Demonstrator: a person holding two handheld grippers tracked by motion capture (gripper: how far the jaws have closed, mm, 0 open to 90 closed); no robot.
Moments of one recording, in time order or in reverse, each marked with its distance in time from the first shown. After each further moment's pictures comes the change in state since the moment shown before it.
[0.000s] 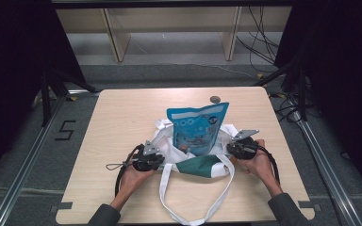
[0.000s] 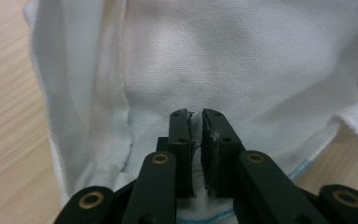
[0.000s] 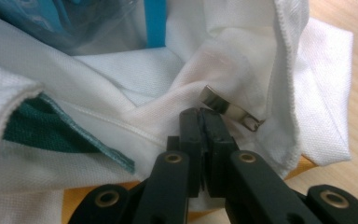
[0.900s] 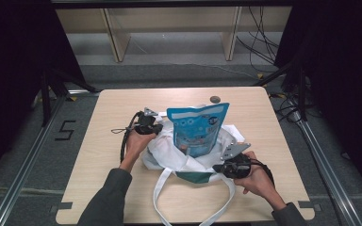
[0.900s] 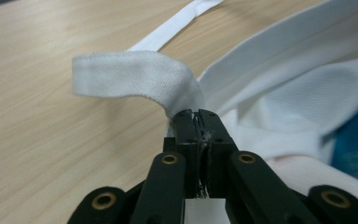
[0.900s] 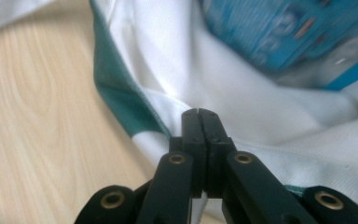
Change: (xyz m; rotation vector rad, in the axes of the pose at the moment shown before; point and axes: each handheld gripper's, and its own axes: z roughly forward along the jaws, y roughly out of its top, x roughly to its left) left arm 0.074 0.075 0.040 0.034 0.041 -0.156; right arm 0.075 0.006 -0.042 -0.001 0.255 -0.157
